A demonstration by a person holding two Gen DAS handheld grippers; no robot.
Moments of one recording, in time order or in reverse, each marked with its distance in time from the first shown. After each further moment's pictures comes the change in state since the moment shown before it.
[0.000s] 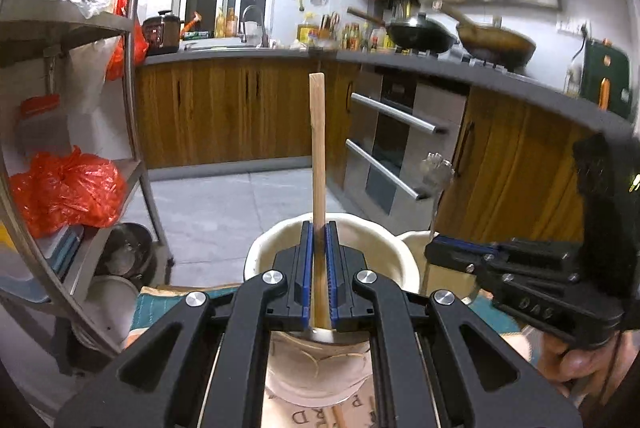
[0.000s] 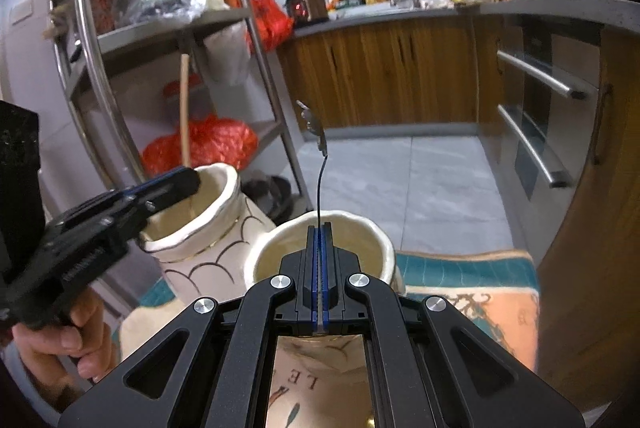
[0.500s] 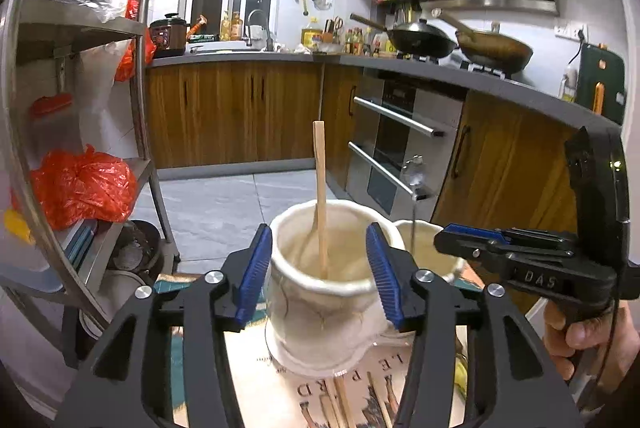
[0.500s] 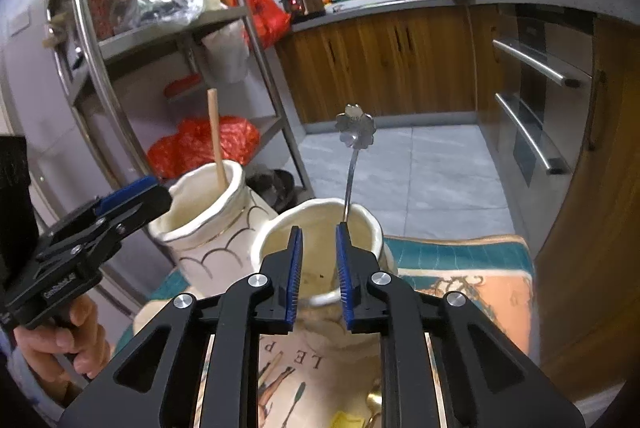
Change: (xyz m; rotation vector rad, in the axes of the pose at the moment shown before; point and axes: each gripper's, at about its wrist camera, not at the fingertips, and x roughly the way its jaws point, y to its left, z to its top) left arm -0.044 0.005 -0.013 -0.028 -0.032 -0.001; right arm -0.024 -0.005 -0.008 0.047 0.000 0.022
